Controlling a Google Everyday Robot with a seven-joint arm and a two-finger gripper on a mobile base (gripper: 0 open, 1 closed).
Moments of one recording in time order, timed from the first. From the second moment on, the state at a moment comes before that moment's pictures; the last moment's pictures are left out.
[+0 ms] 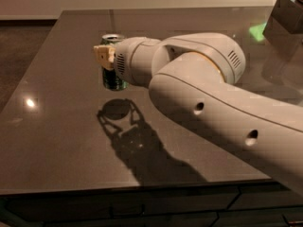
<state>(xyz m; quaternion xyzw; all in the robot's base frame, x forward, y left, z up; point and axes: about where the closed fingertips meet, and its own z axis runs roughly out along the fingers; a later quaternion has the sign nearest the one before) 0.550 0.080 0.978 -0.79 -0.16 -0.54 0.25</state>
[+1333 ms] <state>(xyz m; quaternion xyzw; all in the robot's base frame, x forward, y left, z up) 0.545 0.064 0.935 -0.74 -0.23 -0.59 0.22</state>
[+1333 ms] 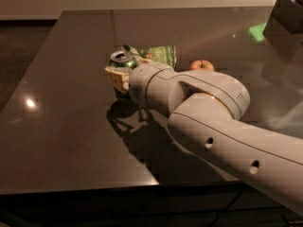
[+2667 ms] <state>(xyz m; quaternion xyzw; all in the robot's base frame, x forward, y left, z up) 0.548 0.059 0.905 -0.73 -0.22 -0.61 0.23</state>
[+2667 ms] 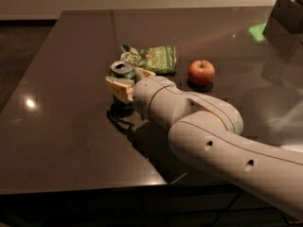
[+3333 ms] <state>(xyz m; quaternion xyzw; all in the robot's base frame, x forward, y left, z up) 0.550 0.064 0.900 -0.72 -0.21 -0.61 0.24</state>
